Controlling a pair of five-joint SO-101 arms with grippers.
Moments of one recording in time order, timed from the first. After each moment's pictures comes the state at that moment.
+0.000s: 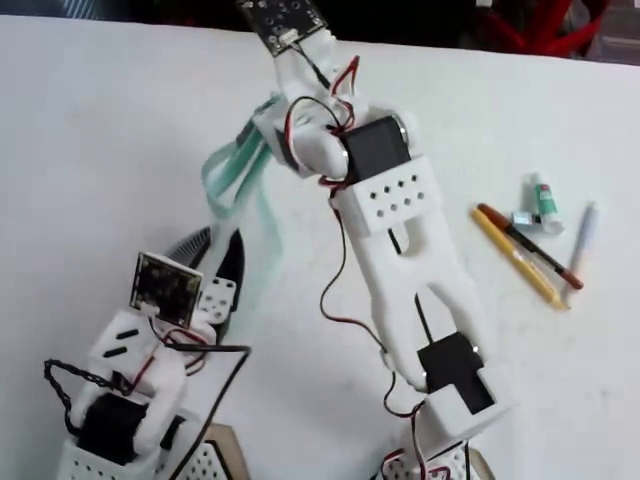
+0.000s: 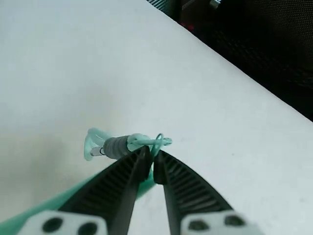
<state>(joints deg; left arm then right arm) 14.5 -99.9 74.8 51.4 -4.5 -27.2 8.1 -32.3 75.3 12.9</state>
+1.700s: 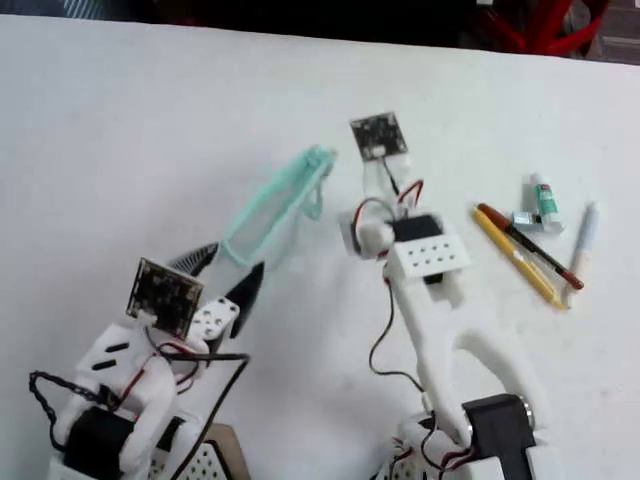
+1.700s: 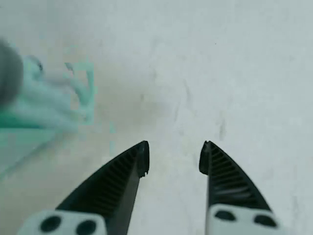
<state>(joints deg) 14.4 -100.8 69.5 63.5 -6.2 -16.0 -13.2 38.9 39.6 5.1</state>
